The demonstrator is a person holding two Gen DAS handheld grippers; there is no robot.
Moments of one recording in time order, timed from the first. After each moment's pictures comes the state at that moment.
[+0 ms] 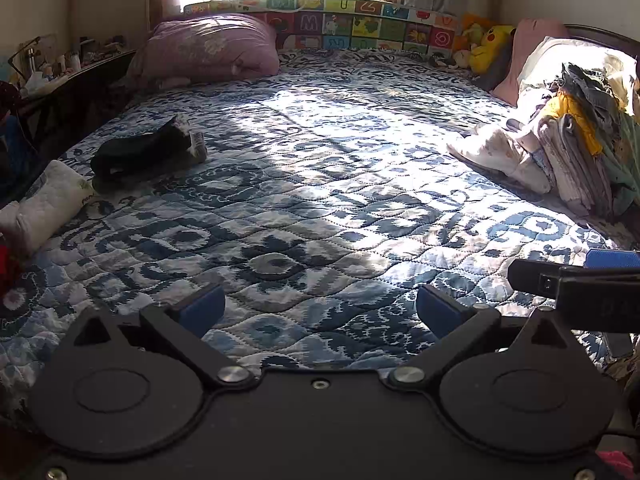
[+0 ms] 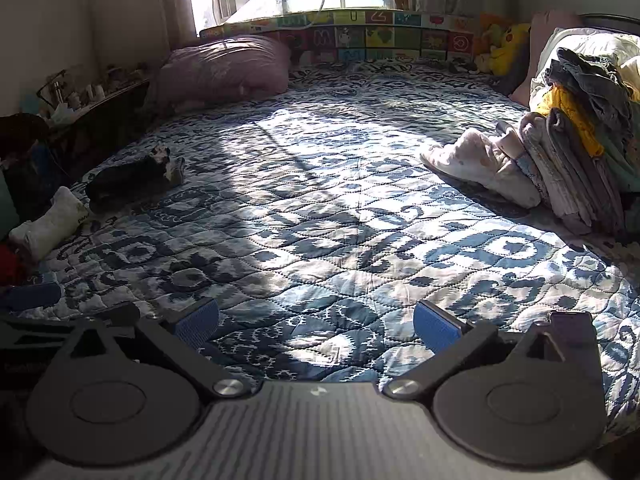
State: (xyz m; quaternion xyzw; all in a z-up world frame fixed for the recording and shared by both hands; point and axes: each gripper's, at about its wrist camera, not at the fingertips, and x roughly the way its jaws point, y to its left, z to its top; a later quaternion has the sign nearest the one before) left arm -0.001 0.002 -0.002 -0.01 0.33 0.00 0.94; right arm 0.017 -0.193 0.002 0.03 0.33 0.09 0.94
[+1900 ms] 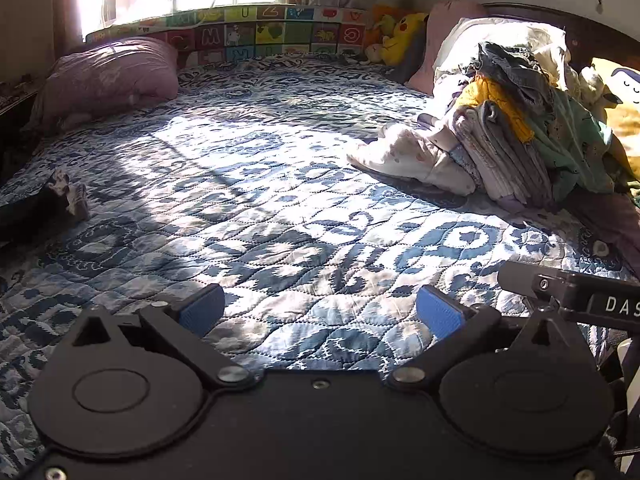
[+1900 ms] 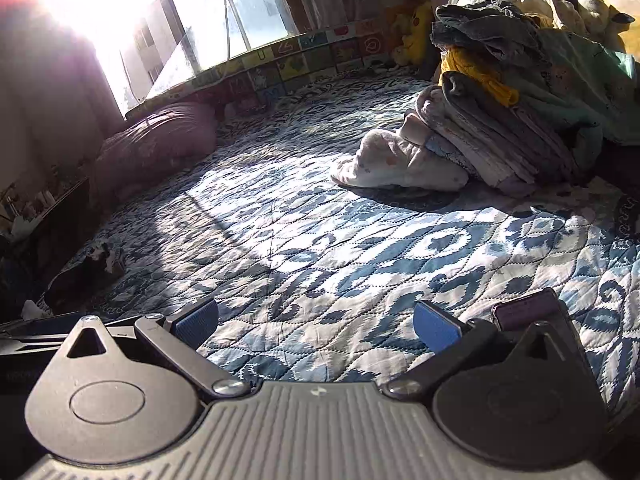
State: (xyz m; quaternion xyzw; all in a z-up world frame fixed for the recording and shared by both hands) left arm 0.090 -0.103 -0.002 0.03 0.33 -0.13 0.94; right arm 0.042 -0.323 -0.026 0.18 0.28 0.01 0.94
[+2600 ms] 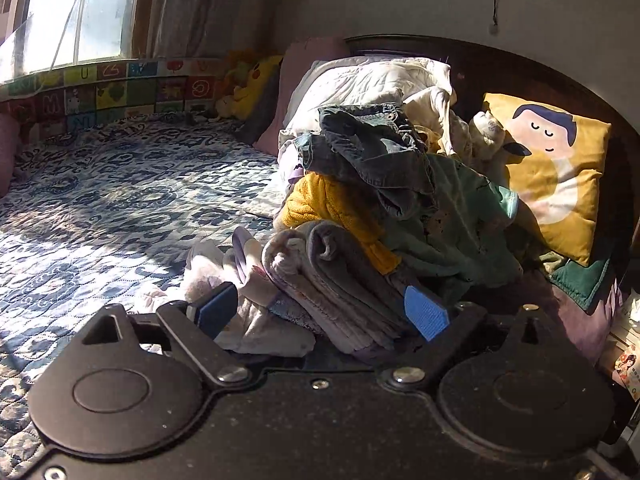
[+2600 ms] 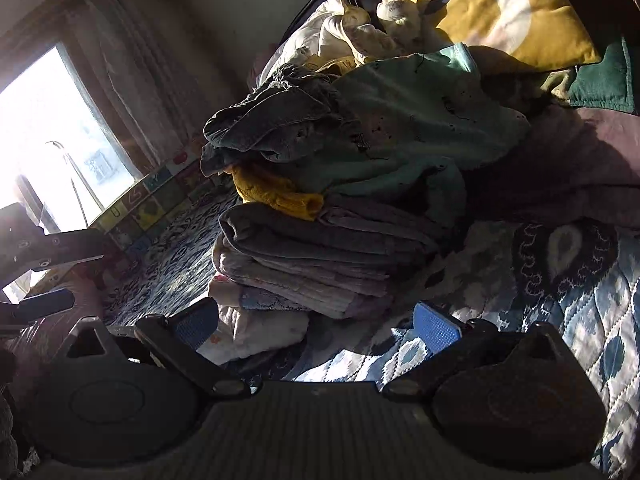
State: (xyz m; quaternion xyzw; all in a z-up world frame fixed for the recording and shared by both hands) left arm 0.262 -0.326 0.070 0.00 0.25 -0.33 0.91; right arm 0.113 -0.503 -0.049 0.34 0.13 -0.20 0.91
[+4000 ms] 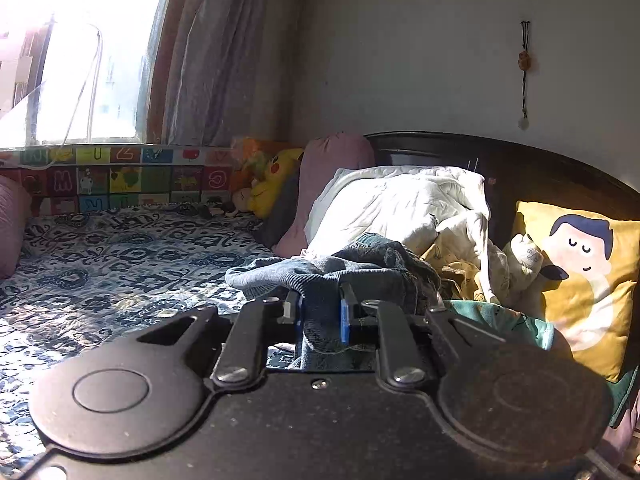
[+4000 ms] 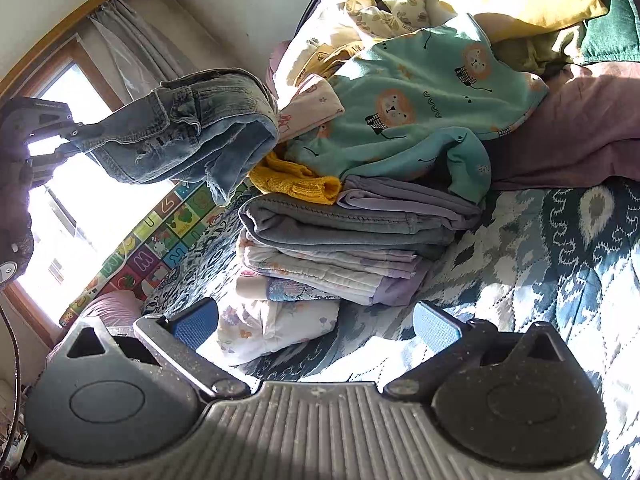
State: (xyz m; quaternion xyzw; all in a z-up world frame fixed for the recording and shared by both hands) left arm 0.342 -0.338 0.181 -0.01 0.13 -0.29 0.95; right arm 0.110 -0.504 -0.065 0.37 0.12 -0.13 0.91
